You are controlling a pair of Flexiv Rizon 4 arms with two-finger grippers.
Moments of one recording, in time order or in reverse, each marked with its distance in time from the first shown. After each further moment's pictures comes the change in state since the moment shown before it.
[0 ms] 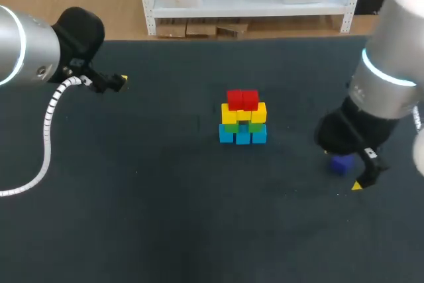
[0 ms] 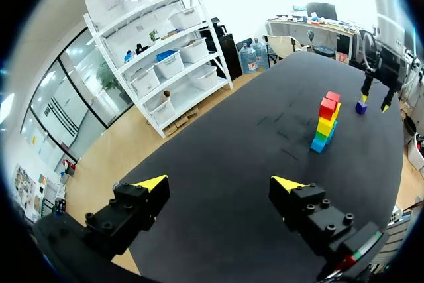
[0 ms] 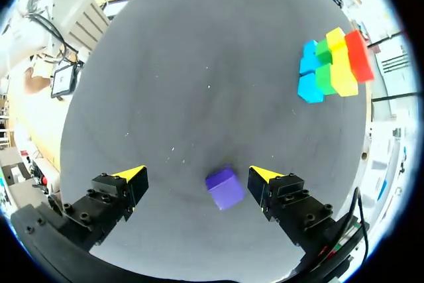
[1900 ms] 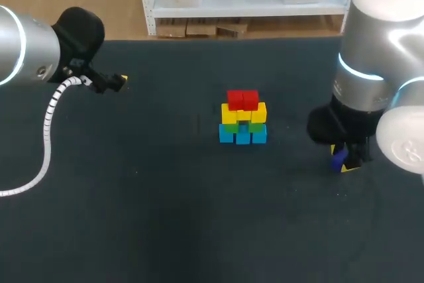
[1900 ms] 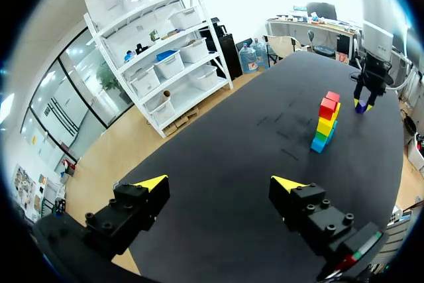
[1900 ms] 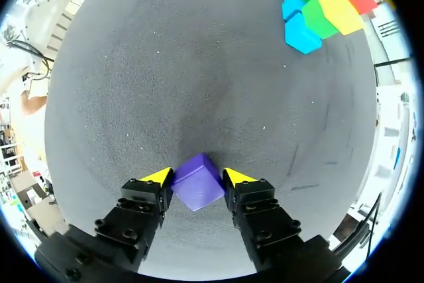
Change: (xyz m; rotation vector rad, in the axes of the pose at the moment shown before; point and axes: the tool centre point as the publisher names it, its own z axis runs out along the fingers) left arm 0.000 0.000 0.000 0.000 0.000 0.000; right arm 0.028 -0.029 0.028 -0.045 0.070 0.173
